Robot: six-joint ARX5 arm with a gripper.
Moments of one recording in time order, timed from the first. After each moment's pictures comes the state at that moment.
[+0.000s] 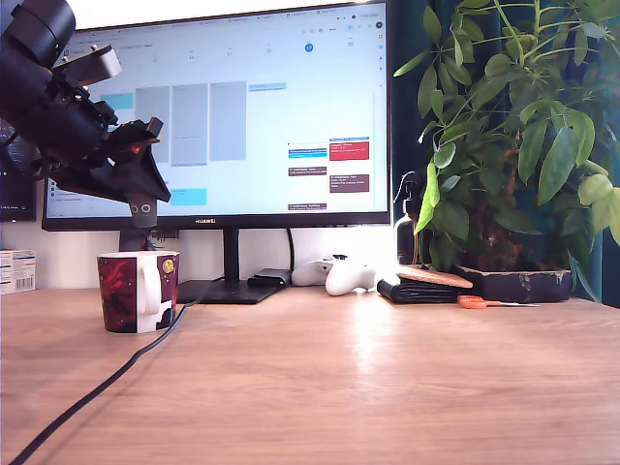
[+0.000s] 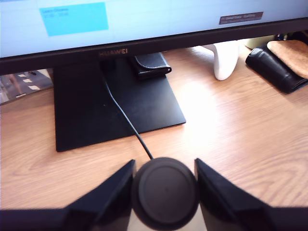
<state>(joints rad) -0.20 1.60 1.03 0.04 0.28 0.05</state>
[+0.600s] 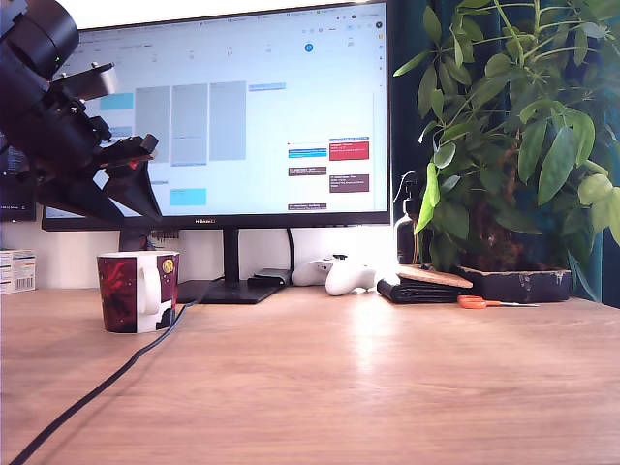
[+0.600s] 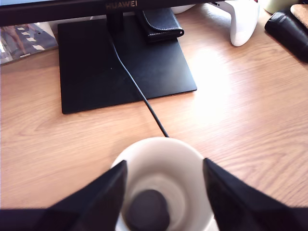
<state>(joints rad) -0.20 1.60 1.03 -0.07 0.22 0.04</state>
